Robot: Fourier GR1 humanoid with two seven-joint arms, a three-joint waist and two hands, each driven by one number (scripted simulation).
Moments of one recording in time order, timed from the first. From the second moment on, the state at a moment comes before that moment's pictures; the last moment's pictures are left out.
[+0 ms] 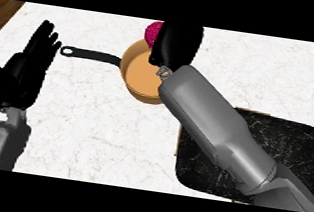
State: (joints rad) left arm -0.27 0.21 0.06 -1.60 0.08 0.14 0.23; right arm -1.17 -0.01 0.57 -0.78 0.96 -0.44 1.10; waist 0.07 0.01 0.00
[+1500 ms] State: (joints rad) left arm -0.20 0.21 0.10 -1.63 0.07 0.14 0.23; right arm -0.77 -0.08 0.37 -1.24 0.42 -0.89 0.60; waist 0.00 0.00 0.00
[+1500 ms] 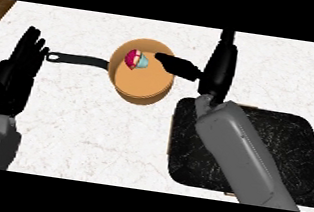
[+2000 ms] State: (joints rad) left arm -0.21 0.21 0.12 -1.65 0.07 0.13 0.25; right arm -0.51 -0.16 0.35 -1.57 0.44 -0.74 0.60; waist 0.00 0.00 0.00
